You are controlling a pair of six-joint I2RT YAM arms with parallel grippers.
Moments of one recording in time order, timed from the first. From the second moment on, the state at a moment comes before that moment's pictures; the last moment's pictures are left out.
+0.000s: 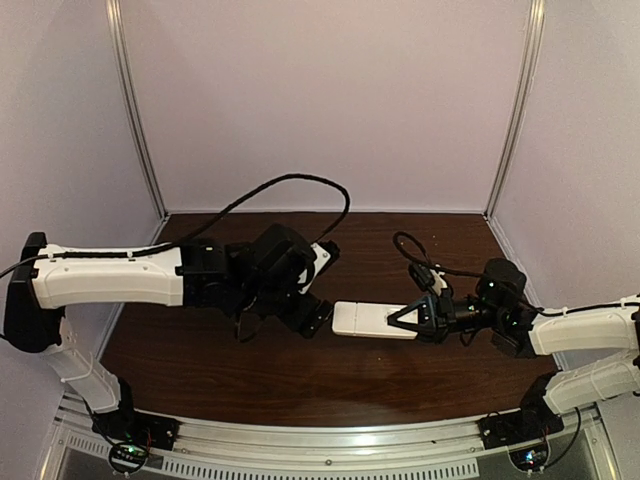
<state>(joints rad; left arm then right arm) -1.18 1.57 1.28 -0.55 -0.34 -0.23 0.66 1.17 0.35 0.75 -0.92 1.26</state>
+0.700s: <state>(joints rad) -1.21 1.65 1.32 -0.62 -0.34 -0.20 0.67 1.19 0.35 0.77 -0.92 1.29</state>
